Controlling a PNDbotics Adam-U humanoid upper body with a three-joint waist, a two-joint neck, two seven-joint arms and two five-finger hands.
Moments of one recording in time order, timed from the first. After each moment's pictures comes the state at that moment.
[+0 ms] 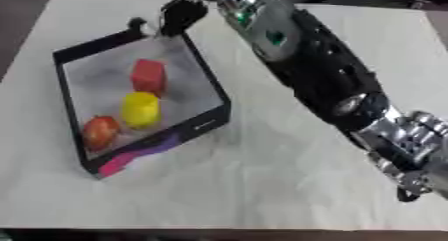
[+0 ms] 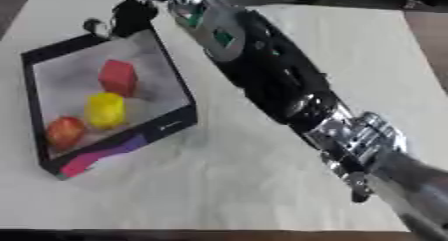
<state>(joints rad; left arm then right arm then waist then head) -0.53 0.46 0.04 -1.99 0.12 -0.01 0.52 -1.01 -0.53 0.29 -1.52 0.30 0.21 0.26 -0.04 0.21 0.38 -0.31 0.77</state>
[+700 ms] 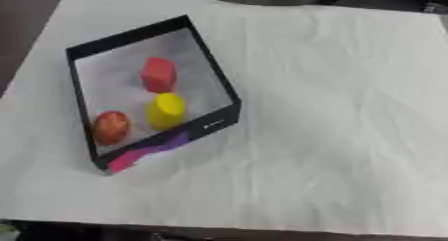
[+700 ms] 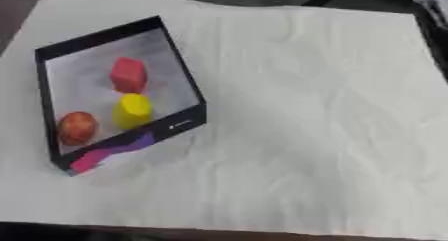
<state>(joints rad) -0.44 0.47 0.07 -1.99 0.10 0.02 0.57 -0.55 -0.90 -0.02 -1.92 -0.13 0.32 -0.02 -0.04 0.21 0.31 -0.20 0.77</state>
